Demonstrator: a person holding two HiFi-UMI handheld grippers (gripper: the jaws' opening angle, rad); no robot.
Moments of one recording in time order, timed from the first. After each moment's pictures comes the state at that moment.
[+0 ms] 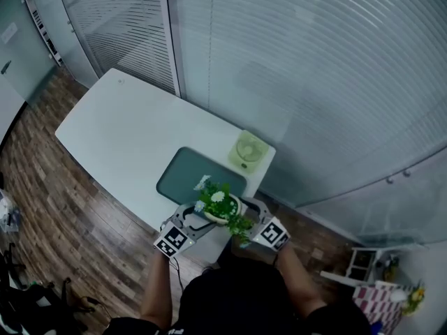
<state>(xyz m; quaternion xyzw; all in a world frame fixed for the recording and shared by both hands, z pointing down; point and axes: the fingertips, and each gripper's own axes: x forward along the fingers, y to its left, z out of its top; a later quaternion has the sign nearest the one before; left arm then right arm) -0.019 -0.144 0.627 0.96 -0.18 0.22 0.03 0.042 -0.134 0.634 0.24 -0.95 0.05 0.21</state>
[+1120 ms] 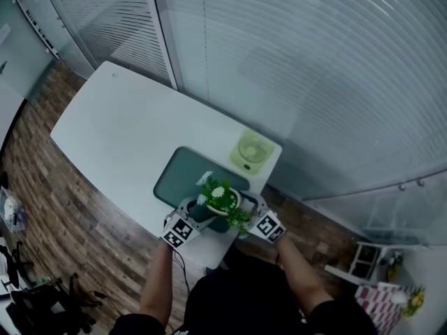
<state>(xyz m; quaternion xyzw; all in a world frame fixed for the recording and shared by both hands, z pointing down) -0.008 -0.190 0.704 0.94 -0.18 0.28 0.06 0.051 -0.182 0.710 0.26 -0.94 0.09 0.21</state>
